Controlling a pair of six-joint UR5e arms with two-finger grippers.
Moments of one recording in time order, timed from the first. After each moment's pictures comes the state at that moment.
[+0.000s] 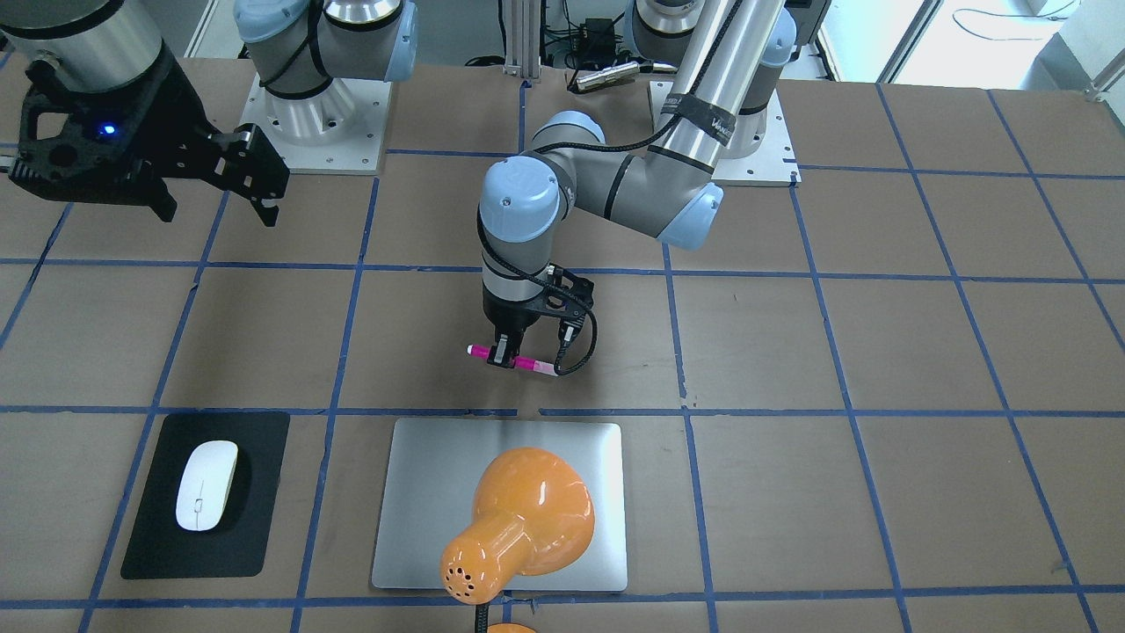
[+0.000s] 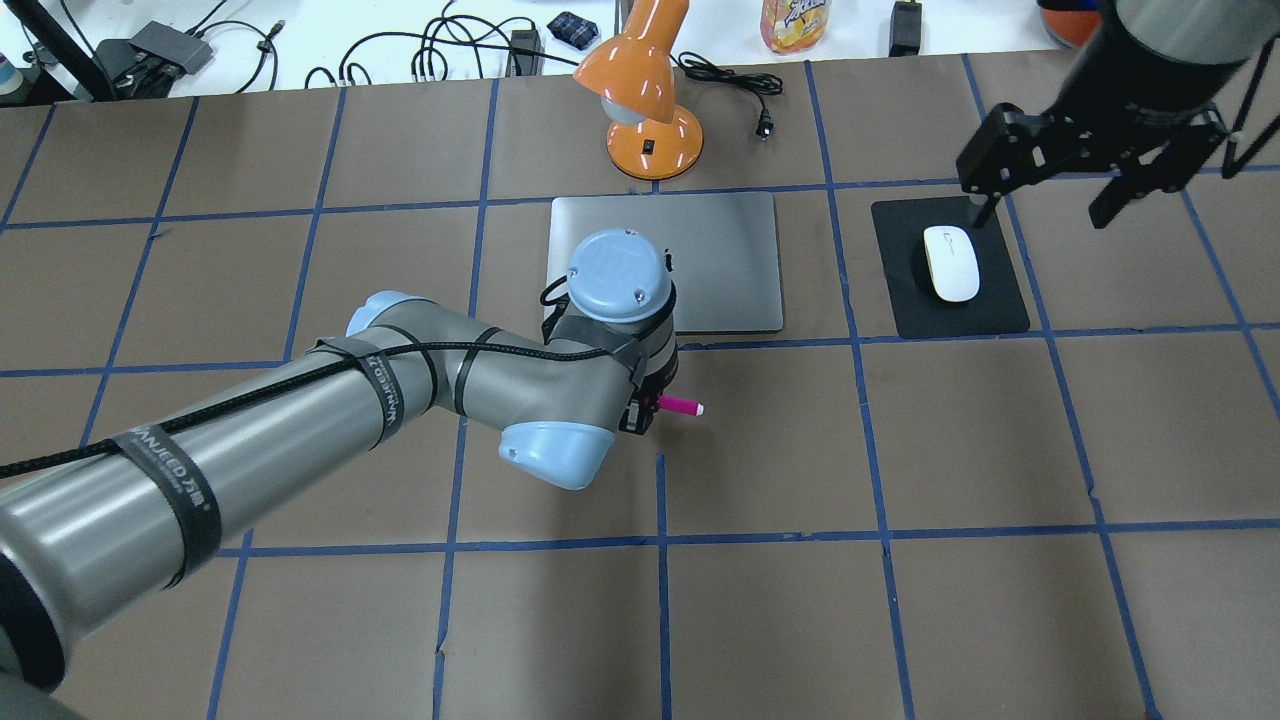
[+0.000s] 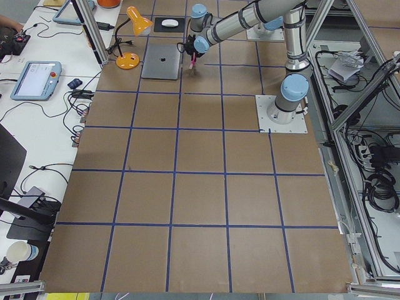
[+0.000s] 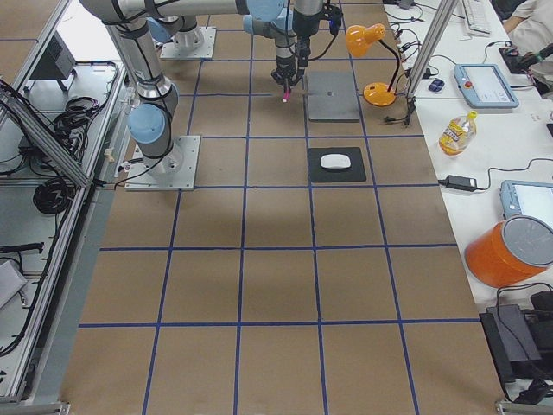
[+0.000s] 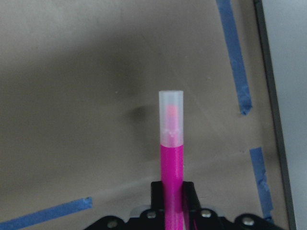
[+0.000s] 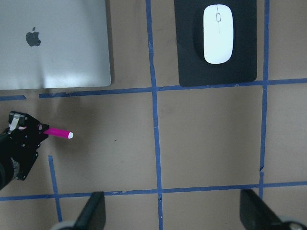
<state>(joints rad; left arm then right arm) -2.03 -2.03 -1.85 -0.73 1.58 -1.76 1.54 -1.51 1.42 -1.45 -1.56 0.02</state>
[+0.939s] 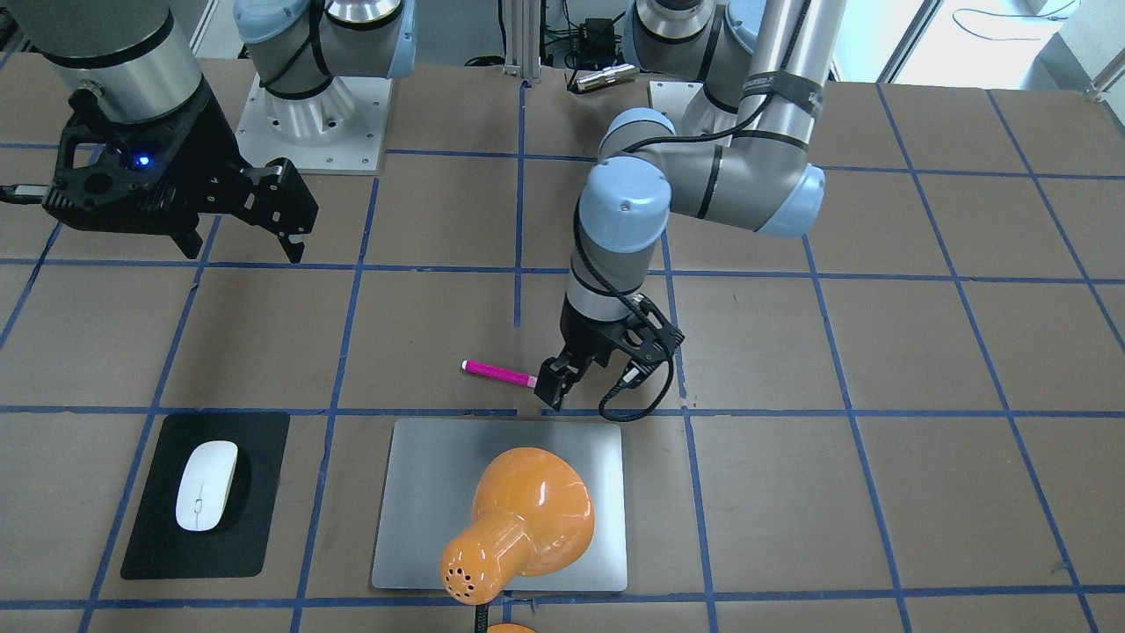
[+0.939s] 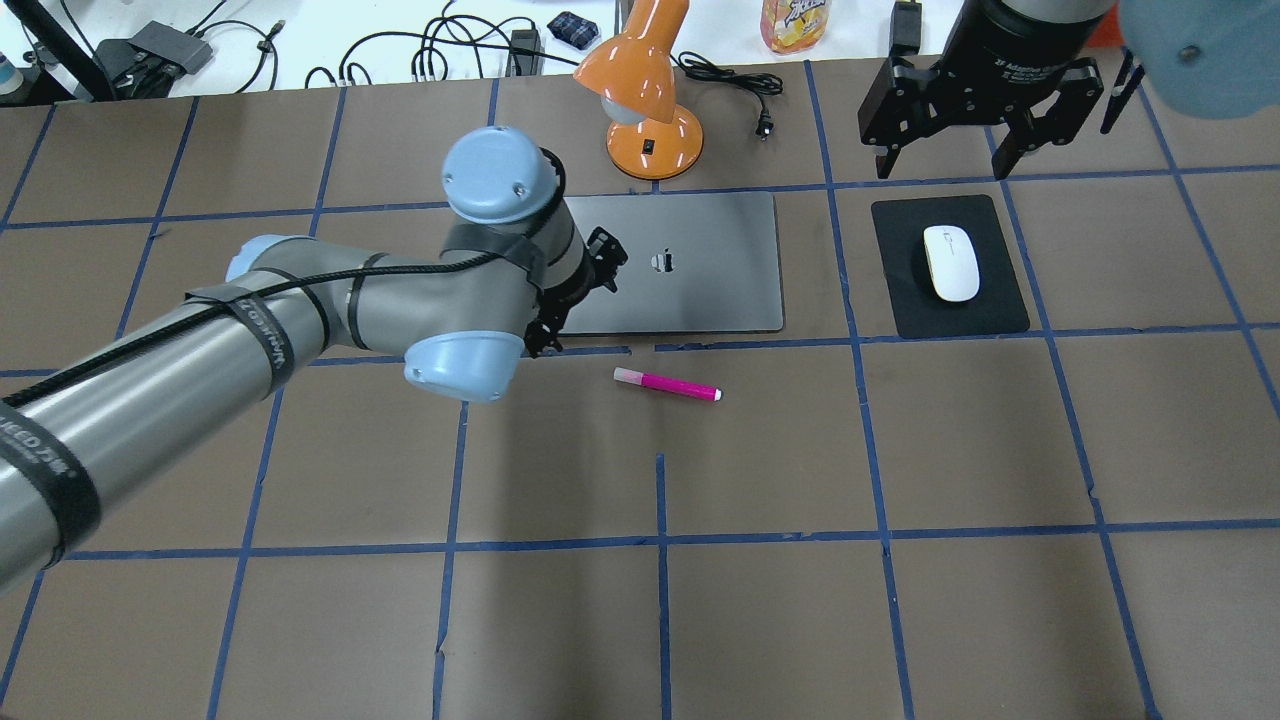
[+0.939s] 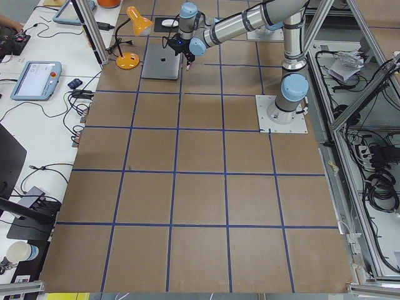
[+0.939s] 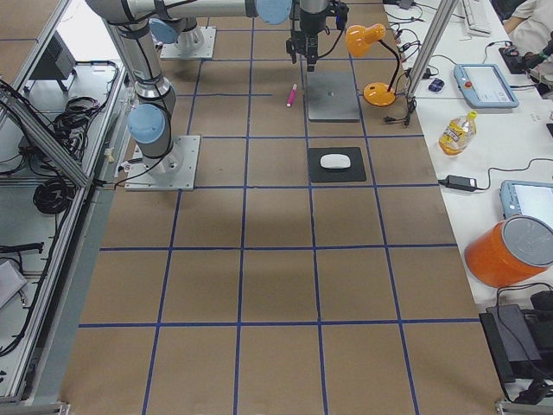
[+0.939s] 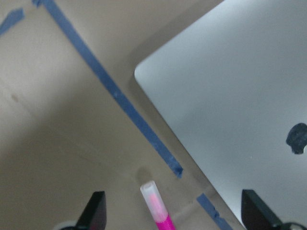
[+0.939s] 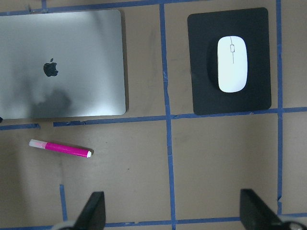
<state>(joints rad) -1.79 -1.91 -1.84 -0.79 1.51 -0.96 1.57 -1.50 1.47 -1.60 -1.55 0.05</state>
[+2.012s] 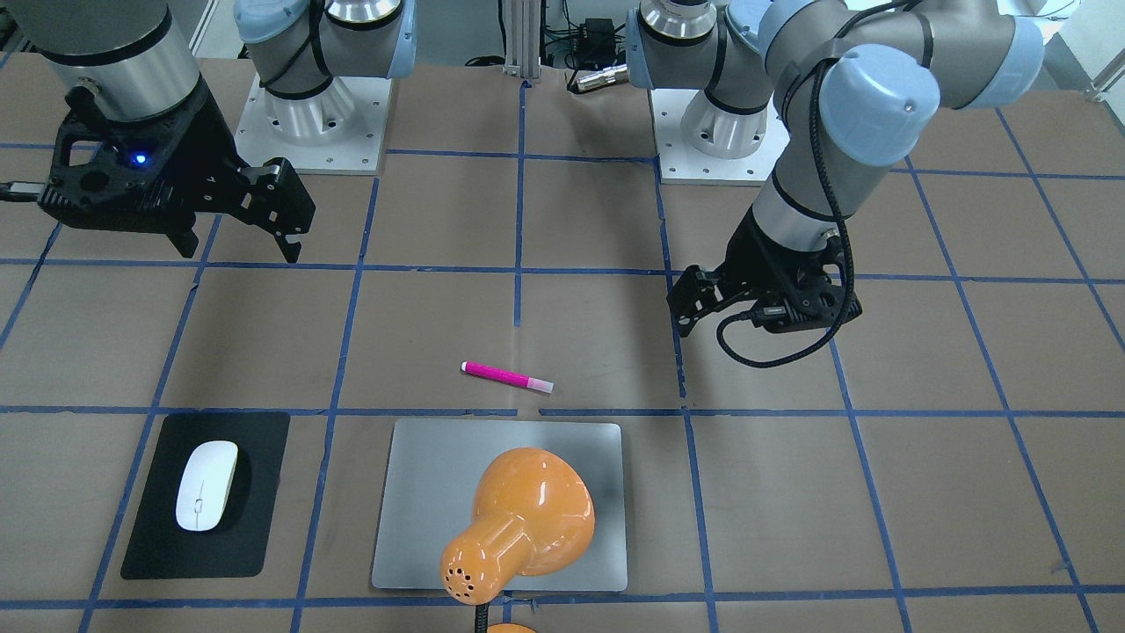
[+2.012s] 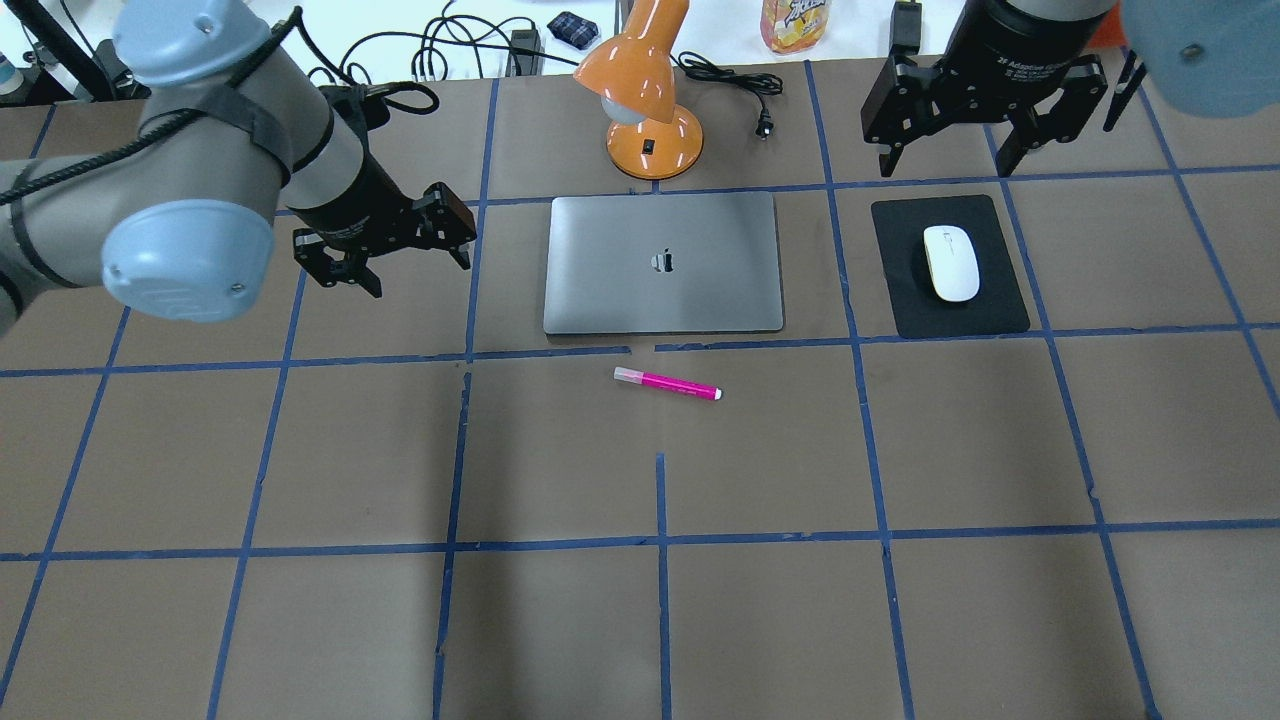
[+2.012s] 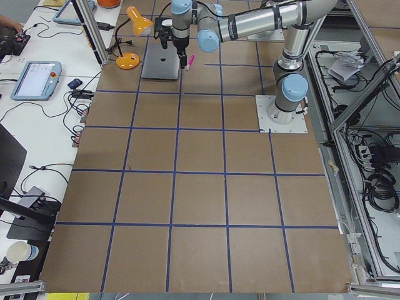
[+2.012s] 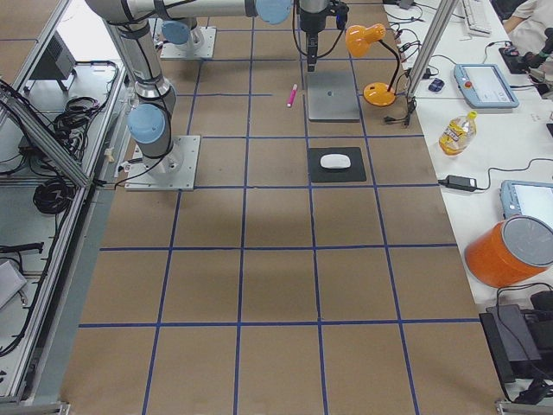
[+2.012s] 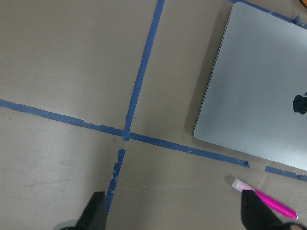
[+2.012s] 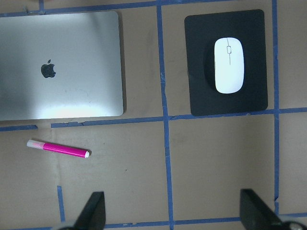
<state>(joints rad) -1.53 -1.66 -1.75 -1.28 1.46 -0.14 1.57 -1.50 1.47 -1.60 -1.56 0.05</state>
